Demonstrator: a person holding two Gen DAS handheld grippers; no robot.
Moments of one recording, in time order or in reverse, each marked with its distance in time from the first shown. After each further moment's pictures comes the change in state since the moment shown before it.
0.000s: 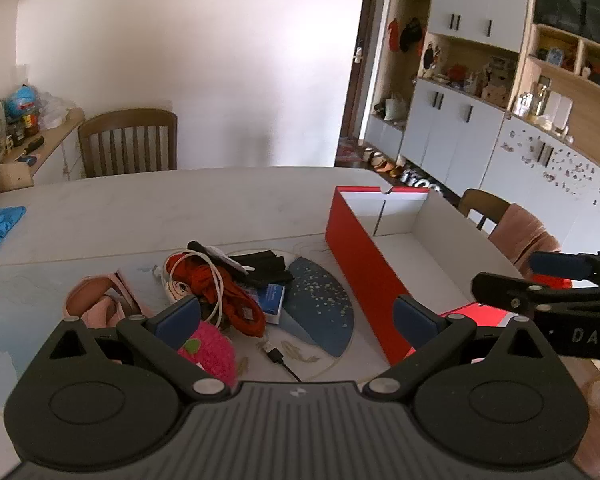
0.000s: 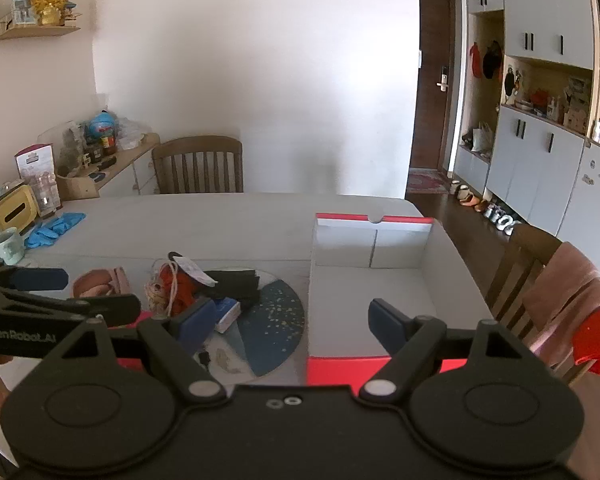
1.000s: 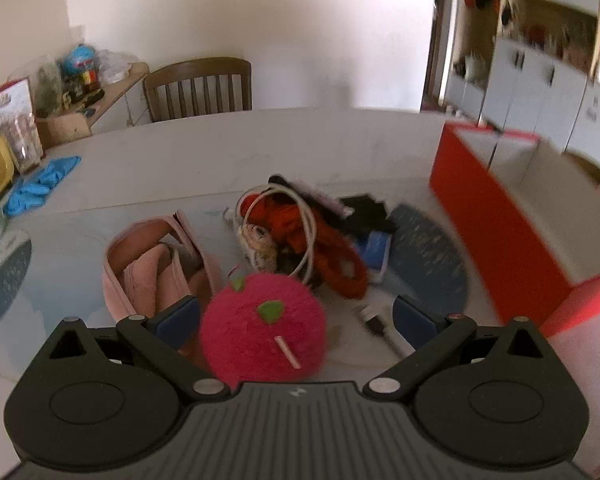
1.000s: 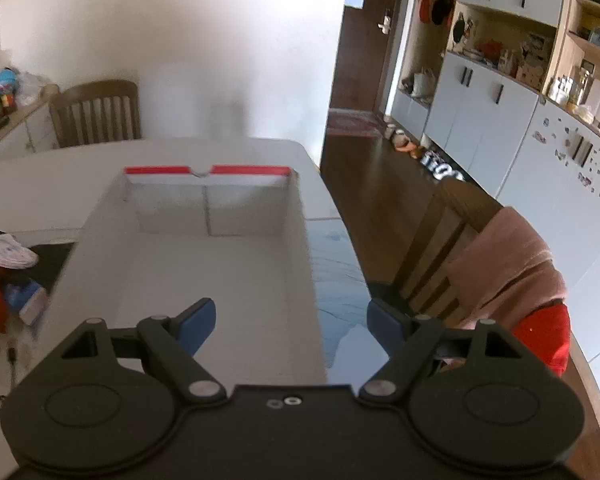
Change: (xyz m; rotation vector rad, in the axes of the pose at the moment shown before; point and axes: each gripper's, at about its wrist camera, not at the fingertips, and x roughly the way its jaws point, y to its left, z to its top) left arm 0.082 0.038 -0.034 -0.007 0.135 0.250; right arm 0.130 -0.162 0.011 0.010 0.206 -0.194
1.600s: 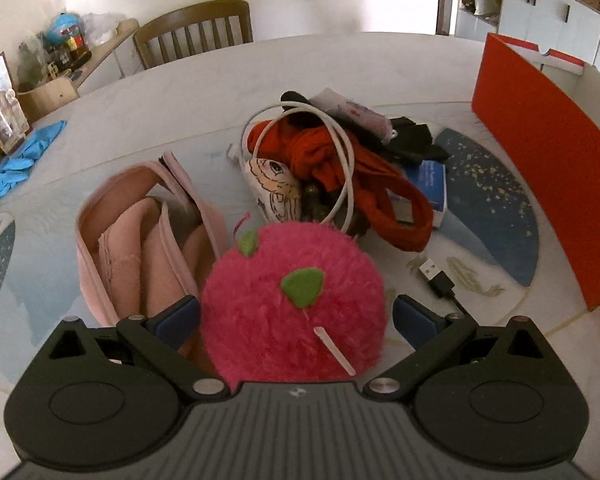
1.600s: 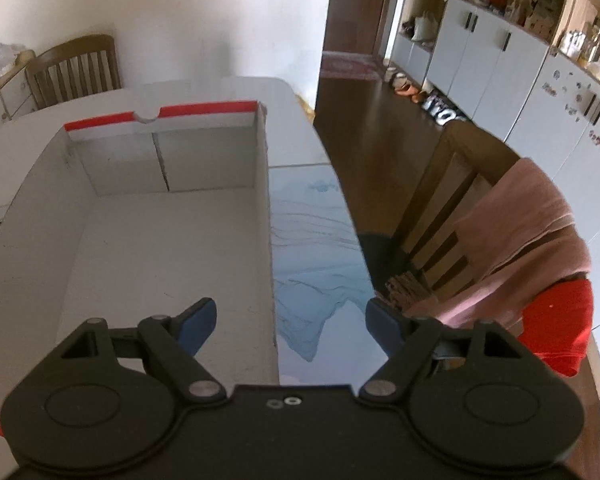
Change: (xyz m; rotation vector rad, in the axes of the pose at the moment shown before) left arm 0.073 0.009 -0.009 0.047 0.174 0.040; right arm 0.067 -0.024 0.008 0.021 0.174 0.015
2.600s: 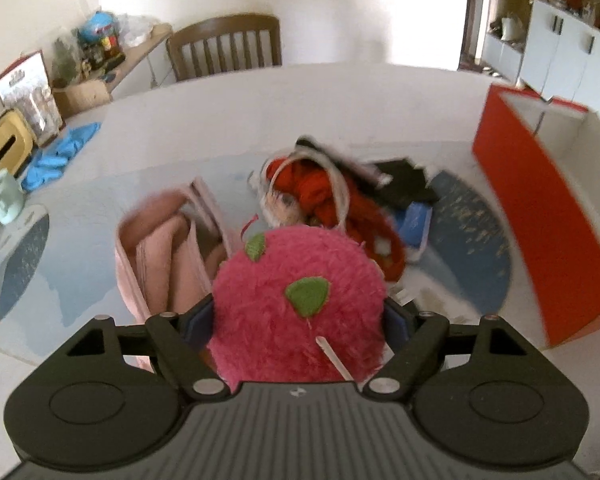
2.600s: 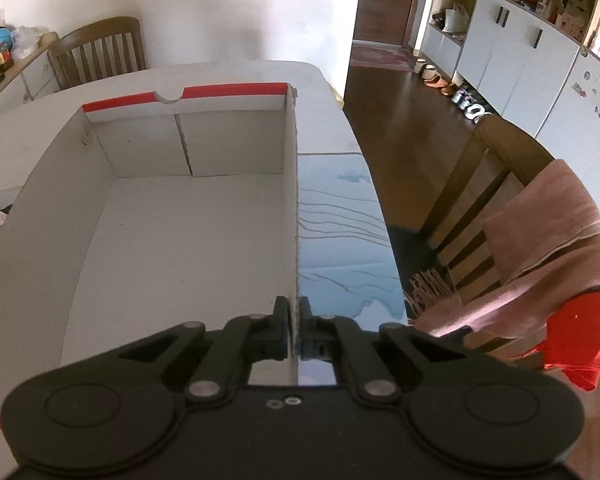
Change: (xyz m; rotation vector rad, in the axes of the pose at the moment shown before) left arm -0.061 -0.010 0.021 -0.084 -0.033 0.039; right arm 0.008 0.003 0.006 -0.051 0.035 0.067
